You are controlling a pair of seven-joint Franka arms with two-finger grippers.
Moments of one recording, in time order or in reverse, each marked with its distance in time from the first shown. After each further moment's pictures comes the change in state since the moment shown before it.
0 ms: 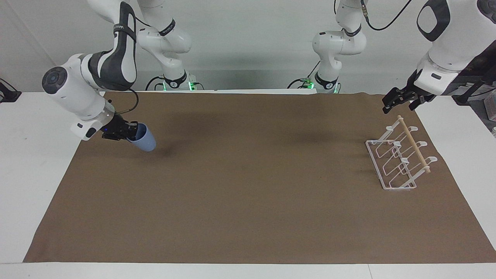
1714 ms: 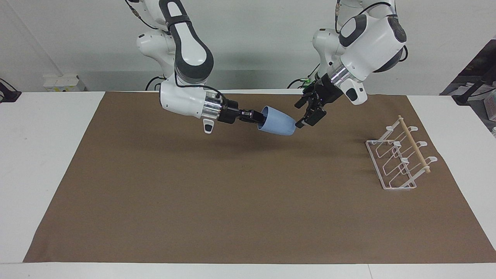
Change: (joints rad) left arm -0.369 -0.009 -0.019 -0.195 -0.551 0.520 -1.420; right arm 0.543 0.059 0.004 -0.094 1.245 0.397 0.534
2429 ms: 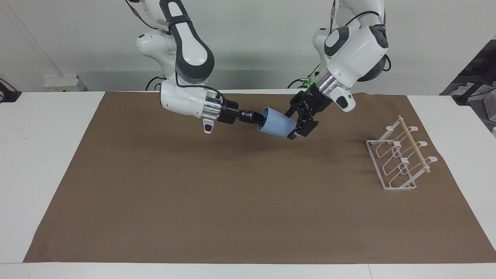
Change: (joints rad) left arm -0.062 0.064 0.000 -0.002 -0.002 0.152 -0.090; right arm 0.000 0.001 -0.009 0.000 0.000 0.015 0.004
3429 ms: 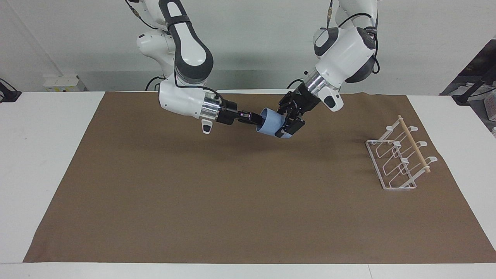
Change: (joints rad) left arm -0.038 0.009 -0.001 0.001 -0.028 0.021 -0.006; right arm 0.000 0.000 -0.001 0.001 0.001 0.006 0.010
